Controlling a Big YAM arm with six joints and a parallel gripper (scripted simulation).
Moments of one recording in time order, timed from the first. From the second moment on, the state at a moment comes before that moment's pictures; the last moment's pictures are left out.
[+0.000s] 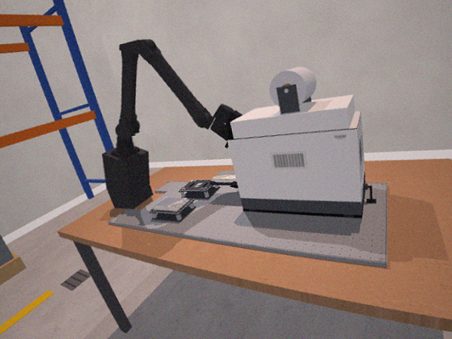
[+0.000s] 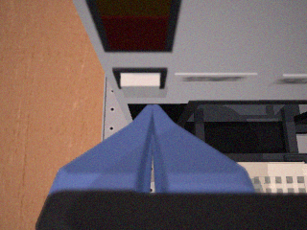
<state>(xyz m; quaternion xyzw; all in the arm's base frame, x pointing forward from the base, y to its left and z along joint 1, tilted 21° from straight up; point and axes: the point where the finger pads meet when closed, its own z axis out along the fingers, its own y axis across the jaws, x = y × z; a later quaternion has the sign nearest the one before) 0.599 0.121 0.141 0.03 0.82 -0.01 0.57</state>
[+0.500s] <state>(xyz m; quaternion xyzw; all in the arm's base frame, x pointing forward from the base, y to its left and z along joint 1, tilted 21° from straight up) 0.591 0.124 0.139 0.03 0.82 -0.01 0.57</state>
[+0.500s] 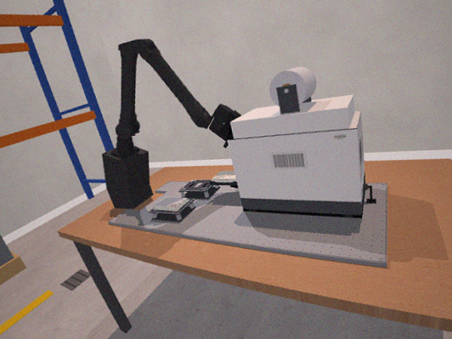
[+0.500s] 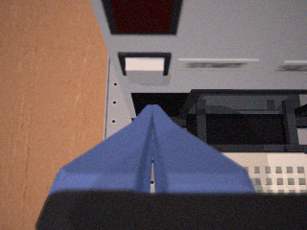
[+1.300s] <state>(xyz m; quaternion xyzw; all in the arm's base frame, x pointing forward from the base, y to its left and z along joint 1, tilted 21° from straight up) 0.593 0.127 0.151 0.03 0.82 -0.01 0.58</state>
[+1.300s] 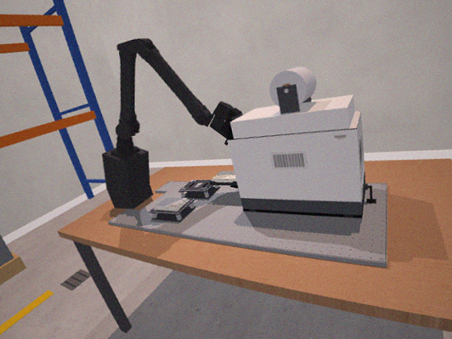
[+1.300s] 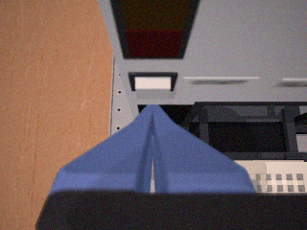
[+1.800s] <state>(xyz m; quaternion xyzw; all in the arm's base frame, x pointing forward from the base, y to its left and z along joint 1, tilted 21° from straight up) 0.590 0.126 0.147 0.03 0.82 -0.01 0.57</state>
